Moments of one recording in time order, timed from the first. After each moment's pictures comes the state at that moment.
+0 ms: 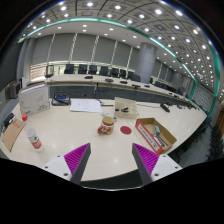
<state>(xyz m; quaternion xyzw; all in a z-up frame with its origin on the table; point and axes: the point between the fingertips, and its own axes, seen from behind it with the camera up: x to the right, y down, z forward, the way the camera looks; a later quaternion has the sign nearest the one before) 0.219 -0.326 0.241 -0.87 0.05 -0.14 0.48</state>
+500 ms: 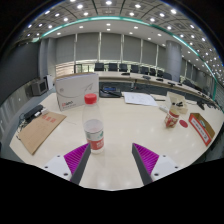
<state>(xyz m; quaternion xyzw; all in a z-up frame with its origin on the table) -0.084 -0.273 0.120 -0.88 -0.04 0.00 0.48</state>
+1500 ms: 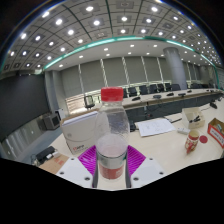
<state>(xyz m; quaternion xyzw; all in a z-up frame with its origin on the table) -0.115 -0.142 0.218 -0.79 0.00 0.13 0.60</state>
